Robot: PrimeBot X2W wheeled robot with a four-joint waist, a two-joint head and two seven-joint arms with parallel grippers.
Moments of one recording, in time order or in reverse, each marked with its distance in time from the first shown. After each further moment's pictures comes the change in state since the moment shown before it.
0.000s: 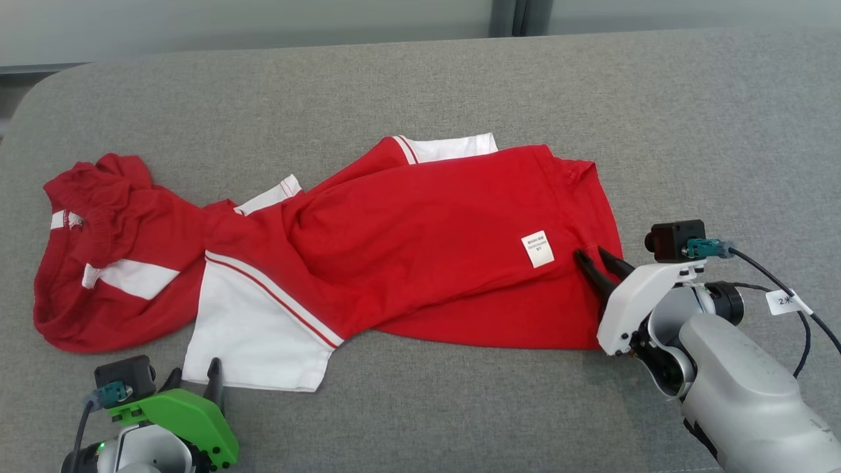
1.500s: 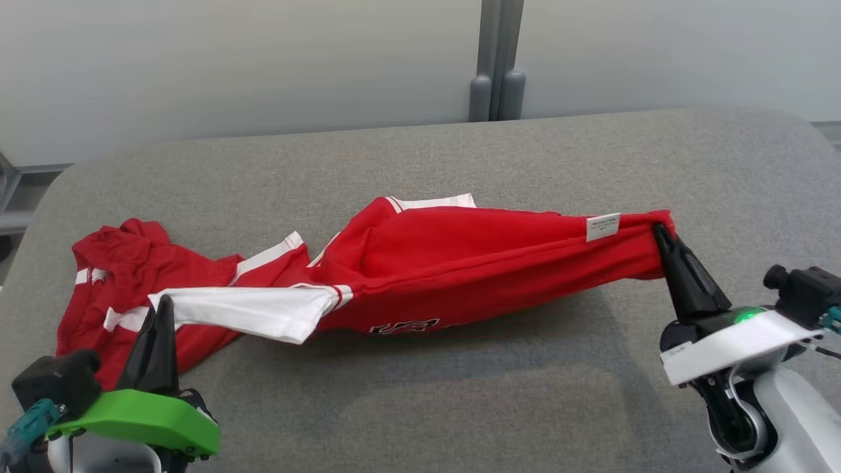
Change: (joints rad) left arm 0.163 0.065 0.047 -0.559 -0.004 0.074 -0.071; right arm 0.359 -0.087 -0.236 -0.583 0.061 0.000 -0.236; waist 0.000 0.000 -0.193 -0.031
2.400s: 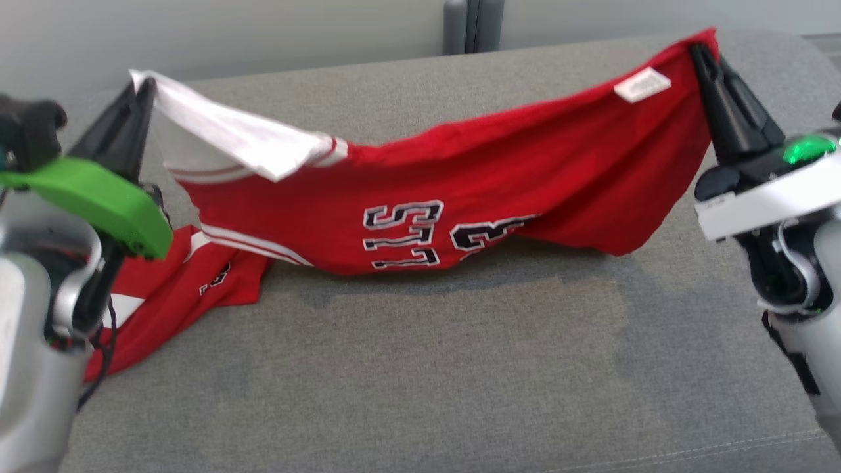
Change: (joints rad) left arm -0.501 0.152 -0.093 0.094 0.023 -0.188 0.209; right arm -0.247 -0.052 -0.077 -0.162 -0.072 0.000 0.138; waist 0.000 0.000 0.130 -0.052
